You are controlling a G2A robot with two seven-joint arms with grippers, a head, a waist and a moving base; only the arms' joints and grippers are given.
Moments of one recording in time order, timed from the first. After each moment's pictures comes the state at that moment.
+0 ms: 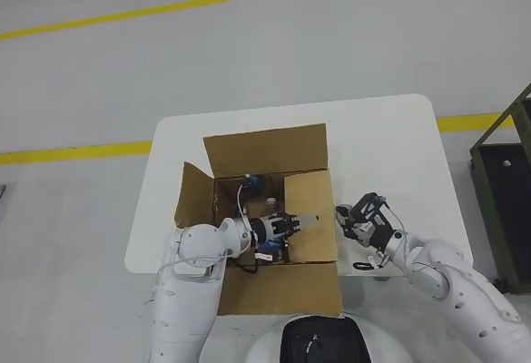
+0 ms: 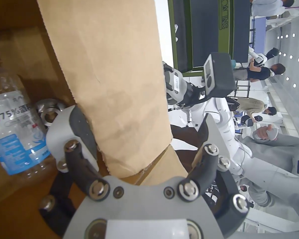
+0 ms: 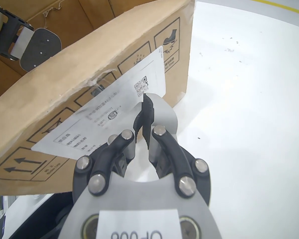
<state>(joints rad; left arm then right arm) 1.03 -1.43 -1.33 -1.64 0.43 0.03 -1.20 -1.21 -1.18 1.19 -1.46 -1.09 -0.44 0.13</state>
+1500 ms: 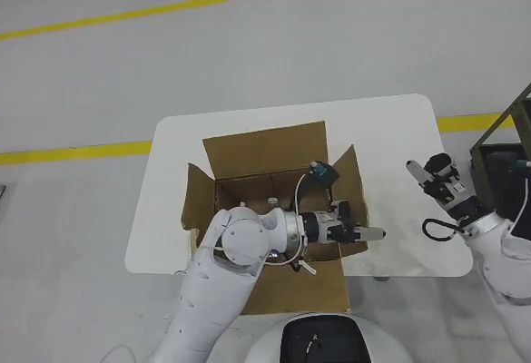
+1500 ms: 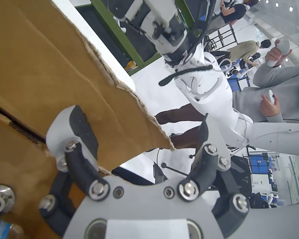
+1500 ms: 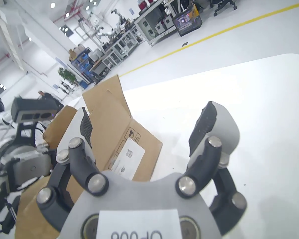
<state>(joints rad) 0.86 -1.42 -1.00 -1.60 0.33 -0.21 -1.05 -1.40 -1.15 1.62 -1.76 -0.40 -0.33 0.19</state>
